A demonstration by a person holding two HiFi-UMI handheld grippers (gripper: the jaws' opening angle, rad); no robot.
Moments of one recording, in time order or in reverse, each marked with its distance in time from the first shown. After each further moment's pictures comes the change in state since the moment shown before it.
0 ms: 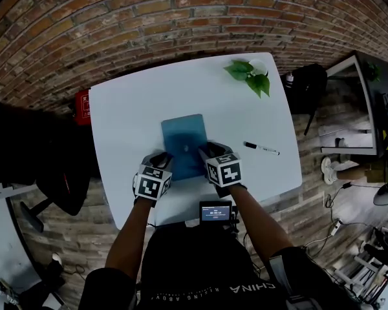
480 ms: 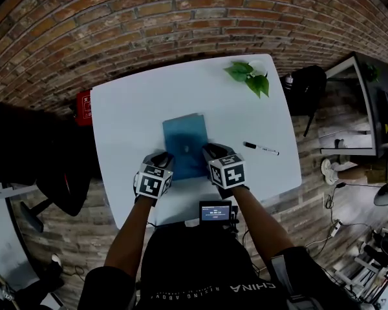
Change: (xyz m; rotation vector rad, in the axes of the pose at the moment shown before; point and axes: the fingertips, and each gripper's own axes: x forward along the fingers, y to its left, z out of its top) left arm 0.000 0.001 -0.001 0.010 0.003 0.002; right arm -0.016 0.004 0.008 -0.023 -0.022 0.003
